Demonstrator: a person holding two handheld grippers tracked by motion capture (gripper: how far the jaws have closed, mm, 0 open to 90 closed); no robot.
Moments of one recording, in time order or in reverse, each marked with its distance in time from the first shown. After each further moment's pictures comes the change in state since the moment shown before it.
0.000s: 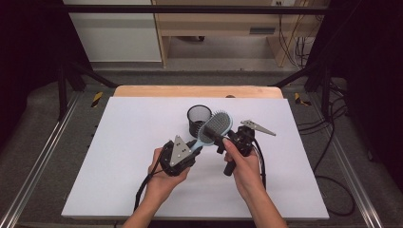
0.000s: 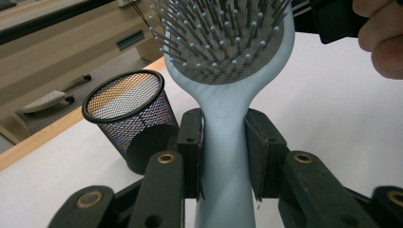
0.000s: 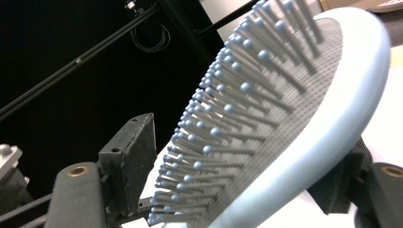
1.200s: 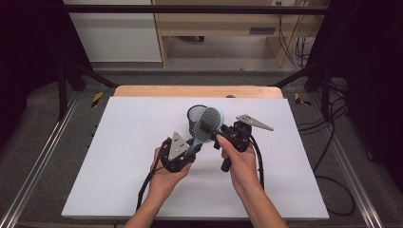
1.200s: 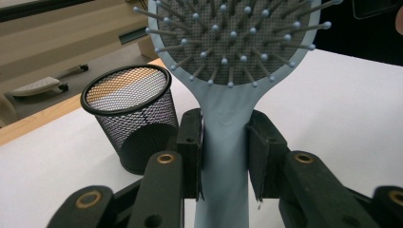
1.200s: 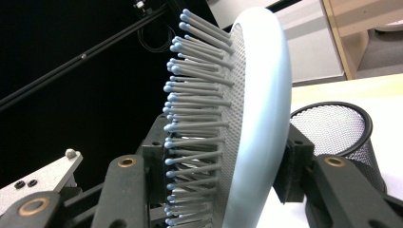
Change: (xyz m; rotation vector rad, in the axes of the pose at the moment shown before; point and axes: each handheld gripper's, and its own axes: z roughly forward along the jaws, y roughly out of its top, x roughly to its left) left arm 0.008 -0.005 0.010 -0.021 0.001 -0.117; right arm 0.022 0.014 0.006 -0.011 0.013 -0.079
